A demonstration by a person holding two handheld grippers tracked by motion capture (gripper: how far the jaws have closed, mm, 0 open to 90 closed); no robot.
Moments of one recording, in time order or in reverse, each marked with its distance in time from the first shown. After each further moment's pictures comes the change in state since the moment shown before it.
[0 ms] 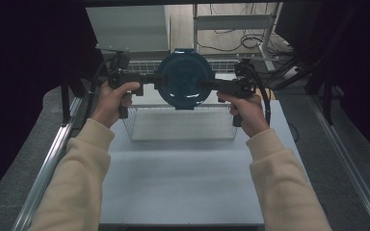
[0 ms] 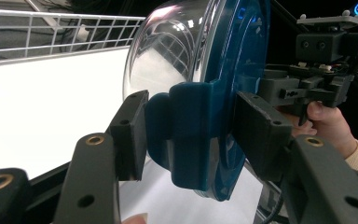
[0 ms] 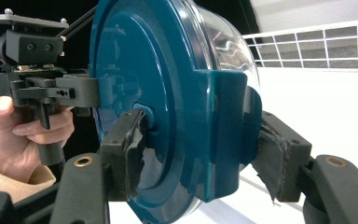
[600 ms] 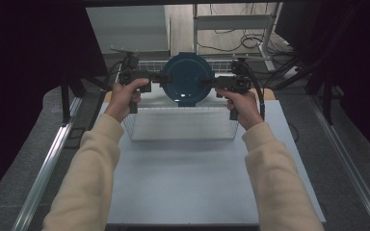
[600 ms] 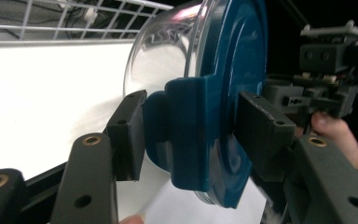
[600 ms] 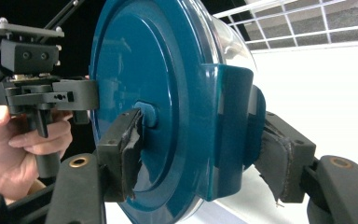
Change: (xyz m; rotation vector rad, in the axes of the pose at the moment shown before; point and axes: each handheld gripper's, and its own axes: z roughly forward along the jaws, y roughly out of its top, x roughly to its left) left arm 0.047 0.003 0.035 0.023 0.016 -0.126; right arm -0.046 0.005 0.032 0.054 -0.033 0.125
